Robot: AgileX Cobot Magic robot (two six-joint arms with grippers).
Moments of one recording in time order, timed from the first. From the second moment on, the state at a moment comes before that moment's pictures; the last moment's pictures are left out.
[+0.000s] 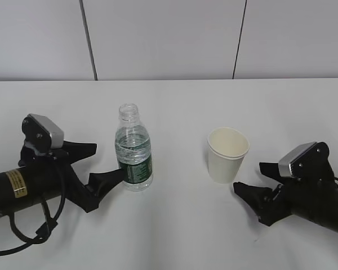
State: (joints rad) left arm -0.24 2.00 -0.50 0.65 -1.14 -0.14; right arm 0.01 2.07 -0.42 -0.57 -1.15 -0.04
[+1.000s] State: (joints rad) left arm -0.29 2.06 -0.63 0.77 -1.14 -0.30; right arm 0.01 2.12 -0.47 -0.63 -1.15 -0.01
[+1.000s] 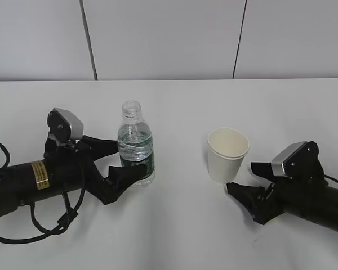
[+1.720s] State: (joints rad) left arm -0.31 2.14 -0.70 0.71 -1.14 -0.32; right arm 0.01 2.14 -0.47 -0.65 -1.15 -0.01
